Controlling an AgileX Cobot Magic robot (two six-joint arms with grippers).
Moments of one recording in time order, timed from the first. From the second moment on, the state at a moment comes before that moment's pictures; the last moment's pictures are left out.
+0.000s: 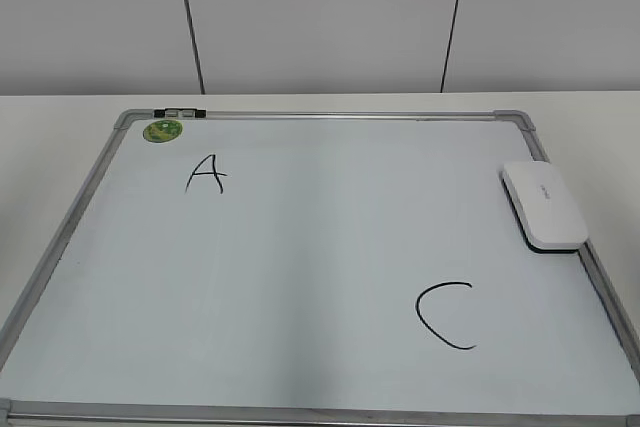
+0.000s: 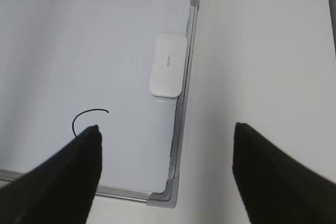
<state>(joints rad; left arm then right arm) -0.06 1.00 -1.22 -0.16 1.25 0.08 0.06 0.84 -1.23 0.03 1.26 -0.08</state>
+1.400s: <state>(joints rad) -0.06 0.33 -0.51 -0.04 1.10 0.04 0.06 0.22 -0.52 -0.07 1.16 -0.04</state>
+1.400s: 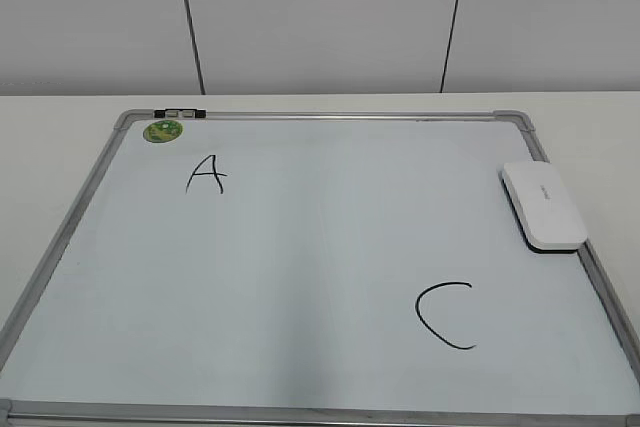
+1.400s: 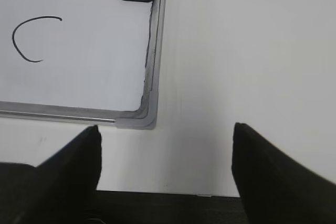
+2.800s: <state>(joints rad) -0.05 0.27 -0.51 0.00 1.10 0.00 0.04 0.18 -0.51 -0.08 1.13 -0.04</state>
